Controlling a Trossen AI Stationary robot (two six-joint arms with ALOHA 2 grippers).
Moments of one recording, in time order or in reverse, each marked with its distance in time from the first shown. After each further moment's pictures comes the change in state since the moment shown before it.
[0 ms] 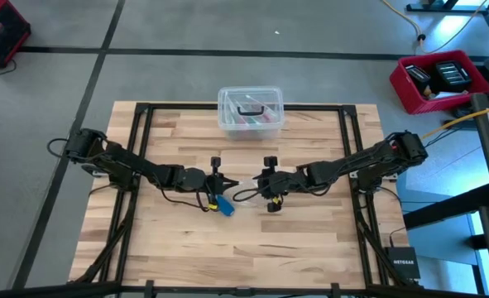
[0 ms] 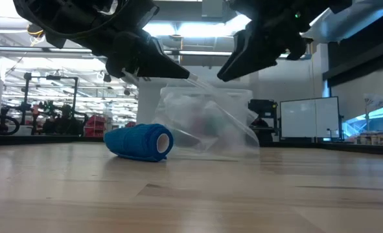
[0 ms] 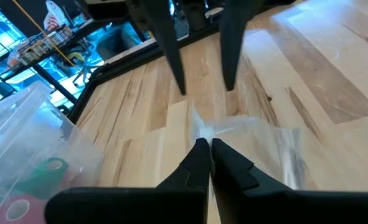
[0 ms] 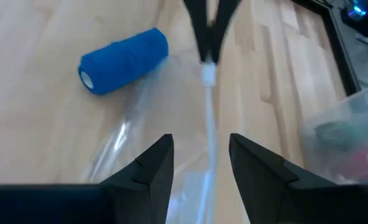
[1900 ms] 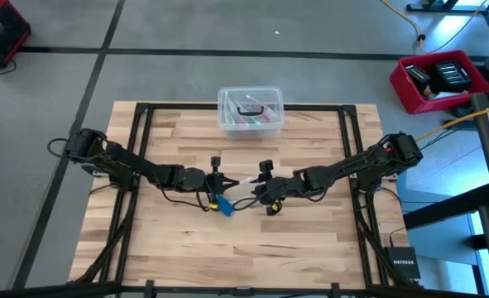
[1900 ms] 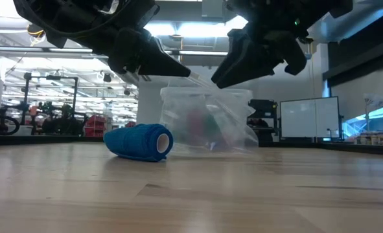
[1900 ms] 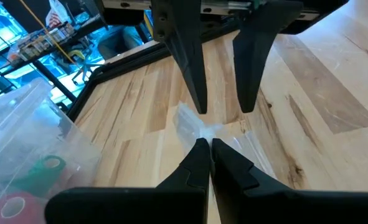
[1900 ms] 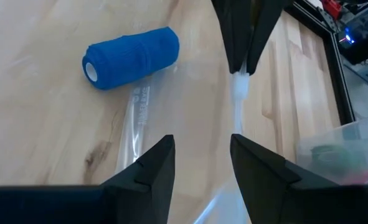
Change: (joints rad) left arm 0.001 0.000 0.000 0.013 -0.001 -0.039; right arm 0.030 0.056 0.000 0.064 0.036 -0.126
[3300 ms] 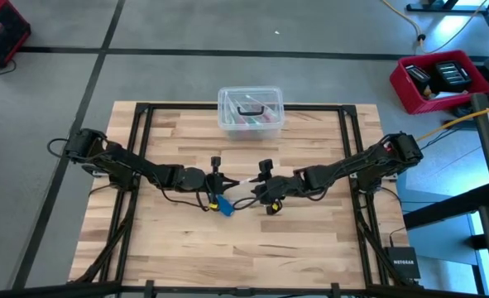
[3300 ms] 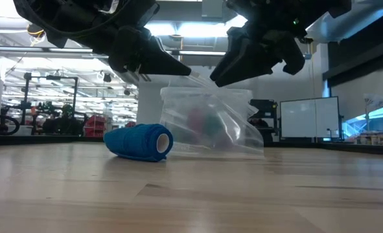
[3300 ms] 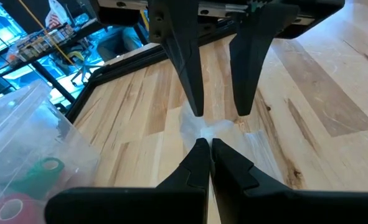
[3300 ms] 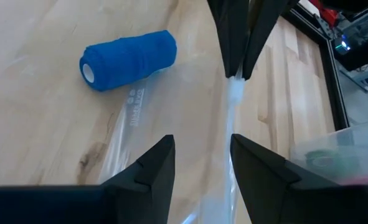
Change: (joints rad) left arm 0.000 0.000 0.000 0.009 0.006 -0.004; right arm -0.006 -0.004 0.000 0.012 -0.002 -0.033
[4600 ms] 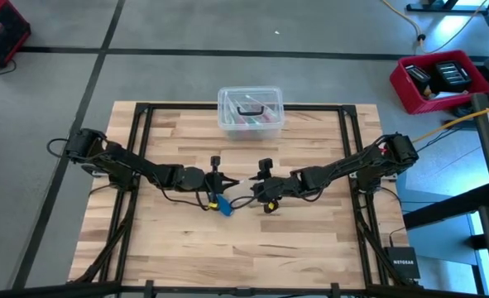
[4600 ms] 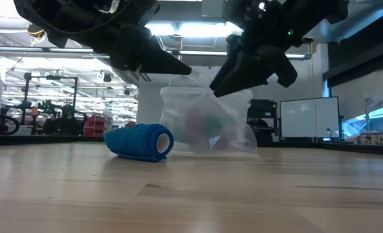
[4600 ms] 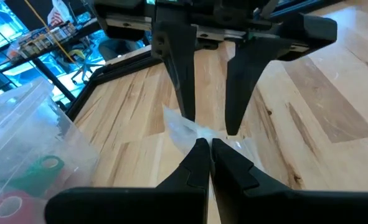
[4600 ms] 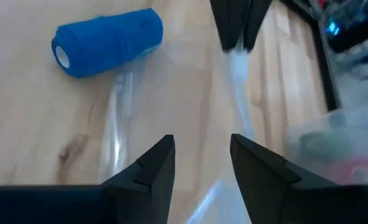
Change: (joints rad) left arm -0.001 0.000 -0.001 0.010 0.002 -0.024; right arm -0.008 0.041 0.000 -0.001 0.061 0.031
